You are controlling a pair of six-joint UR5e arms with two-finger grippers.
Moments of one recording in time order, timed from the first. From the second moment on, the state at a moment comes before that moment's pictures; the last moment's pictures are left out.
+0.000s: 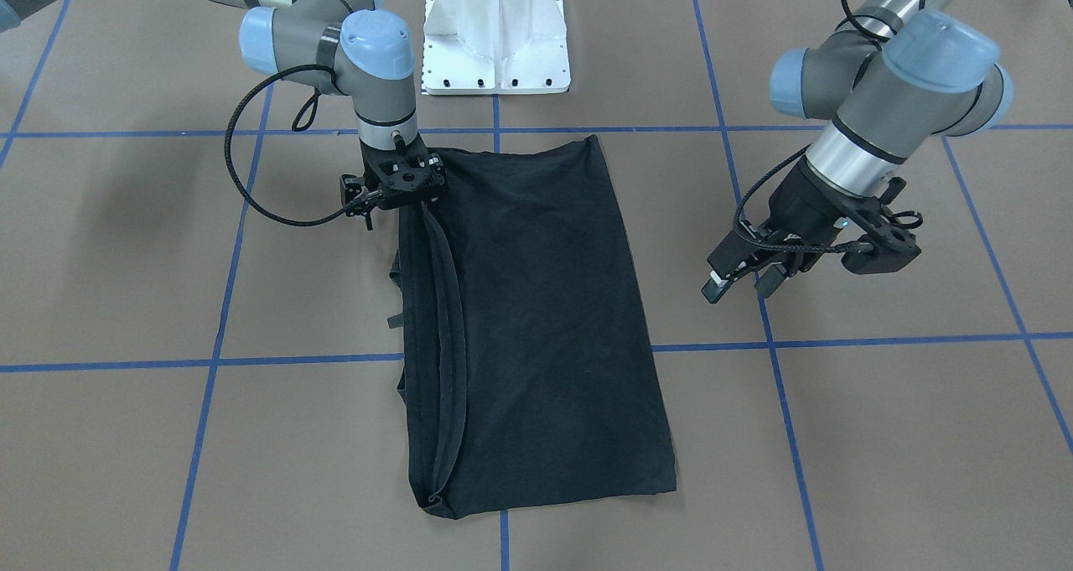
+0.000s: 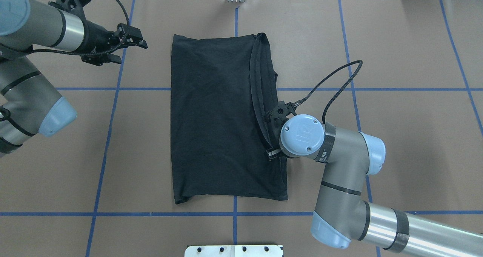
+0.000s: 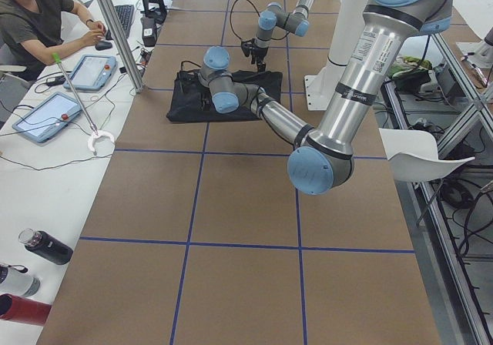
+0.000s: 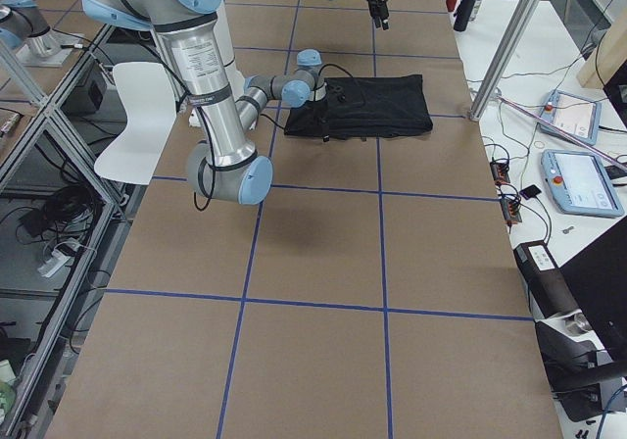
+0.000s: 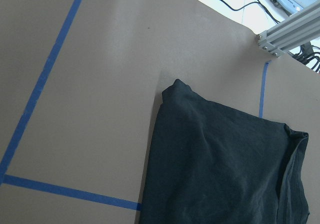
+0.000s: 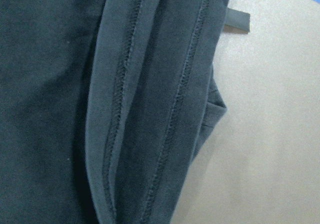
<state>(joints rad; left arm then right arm) -0.92 -1.98 -1.68 -2.20 -2.05 -1.45 0.41 -1.08 1.75 -1.55 1.66 0.89</state>
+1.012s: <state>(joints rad) -0.92 -1.98 -1.68 -2.20 -2.06 -1.45 0.52 -1.04 1.76 -1.55 1.78 0.86</state>
